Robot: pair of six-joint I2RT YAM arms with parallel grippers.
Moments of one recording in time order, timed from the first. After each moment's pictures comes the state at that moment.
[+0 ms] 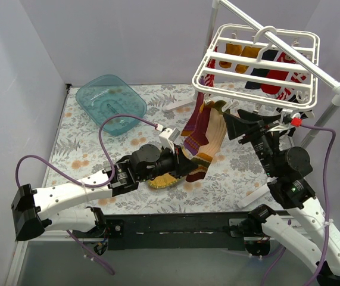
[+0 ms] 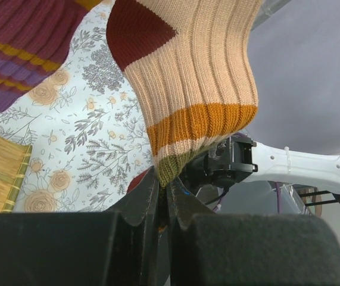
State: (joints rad) left arm -1.13 1.12 0.87 0.03 -0.04 -0.71; right arm 0.60 0.58 0.79 0.13 0.14 0.42
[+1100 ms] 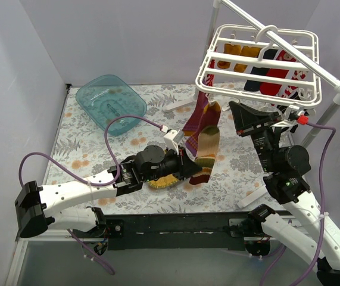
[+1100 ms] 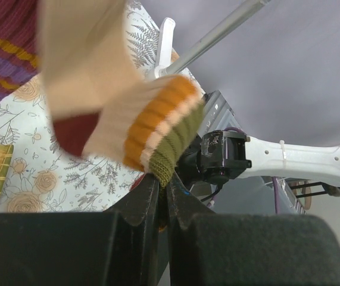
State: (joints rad) left arm -1.14 1.17 0.87 0.08 -0.01 -0.73; right arm 0.61 0.65 0.79 0.34 0.18 0.48
